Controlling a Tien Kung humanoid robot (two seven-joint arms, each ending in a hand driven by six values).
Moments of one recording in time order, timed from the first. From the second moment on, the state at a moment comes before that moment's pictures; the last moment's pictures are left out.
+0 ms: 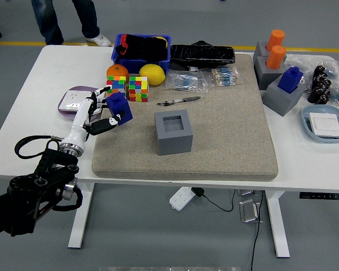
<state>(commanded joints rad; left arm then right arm) -0.71 0.22 -0.32 -0.74 0.47 0.46 -0.60 0.04 -0.44 1.28 0.33 -1.43 0.23 -0.14</state>
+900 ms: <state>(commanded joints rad) -0.80 0.23 -0.27 -0.99 0.59 0.36 -0.45 0.05 -0.44 1.28 0.33 -1.43 0.23 -0.14</state>
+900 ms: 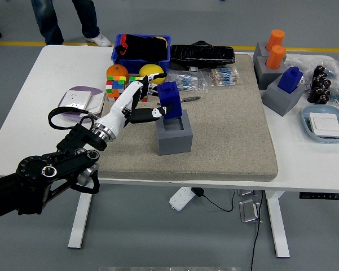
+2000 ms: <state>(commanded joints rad) -0.80 0.16 -0.19 -0.90 0.56 0.39 -0.50 0.04 -0.44 1.26 0.33 -1.43 0.23 -0.14</state>
